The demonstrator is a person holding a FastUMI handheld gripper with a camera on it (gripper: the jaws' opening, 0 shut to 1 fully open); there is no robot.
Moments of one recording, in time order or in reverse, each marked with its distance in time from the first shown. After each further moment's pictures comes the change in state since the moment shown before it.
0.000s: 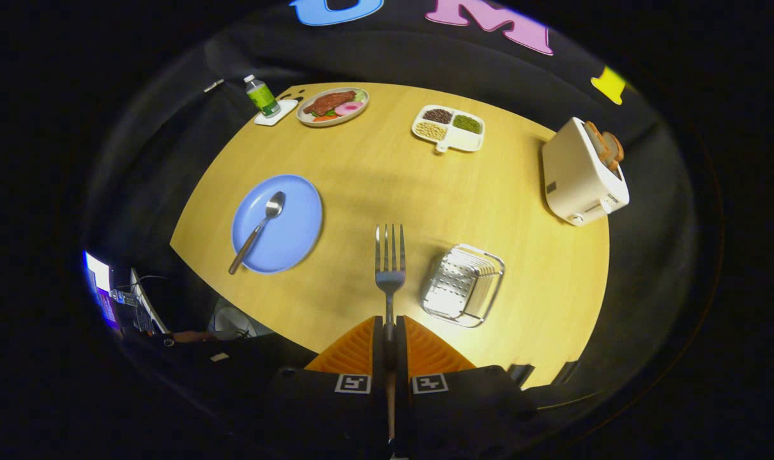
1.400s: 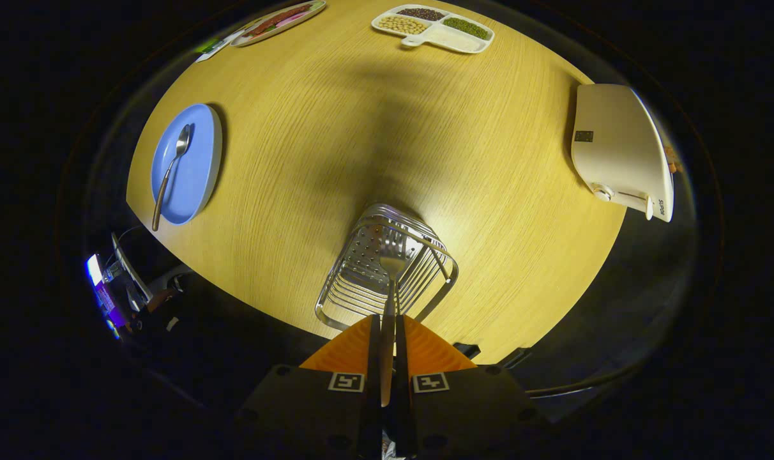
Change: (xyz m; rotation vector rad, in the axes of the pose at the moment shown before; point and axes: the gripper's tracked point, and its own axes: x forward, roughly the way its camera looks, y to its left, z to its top) arm 0.066 -0.073 -0.008 -0.081 0.519 -0.043
